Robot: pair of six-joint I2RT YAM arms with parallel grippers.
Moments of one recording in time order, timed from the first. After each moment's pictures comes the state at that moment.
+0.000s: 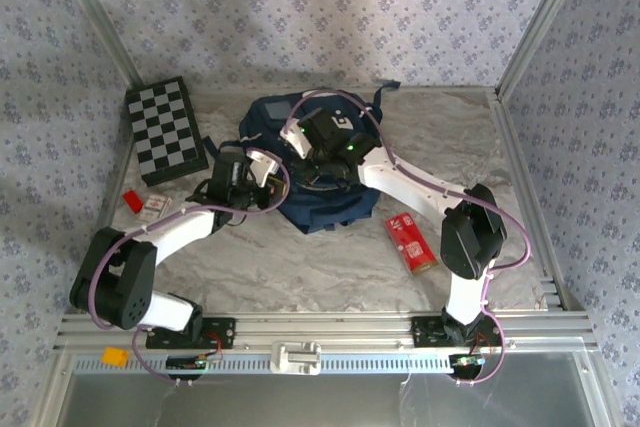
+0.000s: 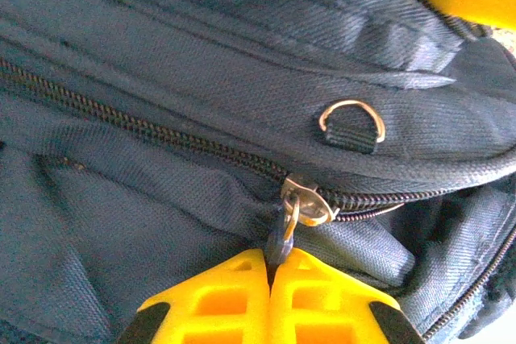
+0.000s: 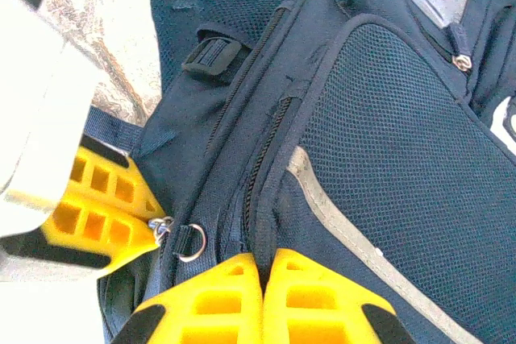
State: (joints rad) left arm -0.39 1.41 0.69 0.10 0.39 -0.04; right arm 0.79 1.82 1.59 -0.57 0.01 -0.14
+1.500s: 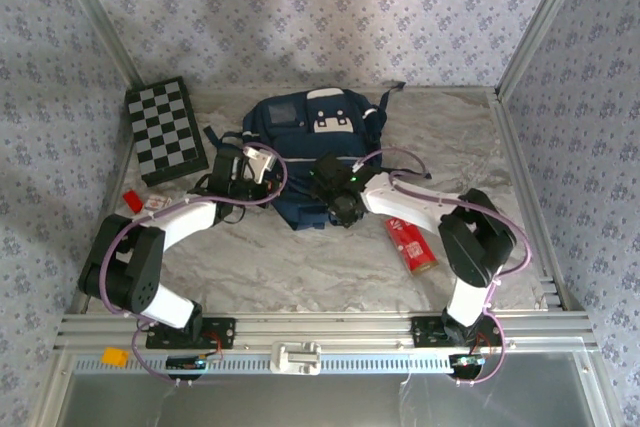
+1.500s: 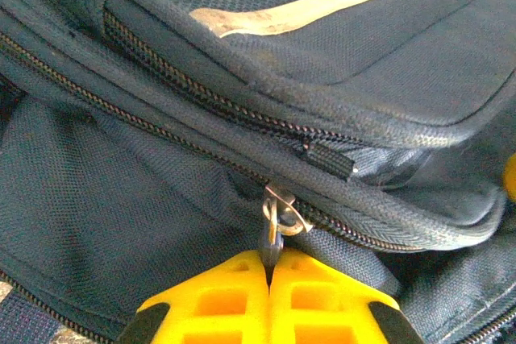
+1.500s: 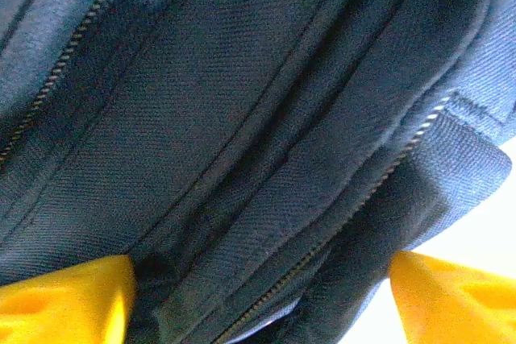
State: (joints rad) left arm -0.37 1.49 0.73 0.05 0.37 -0.09; right arm 0.82 1.77 1.25 -0.61 0.14 1.47
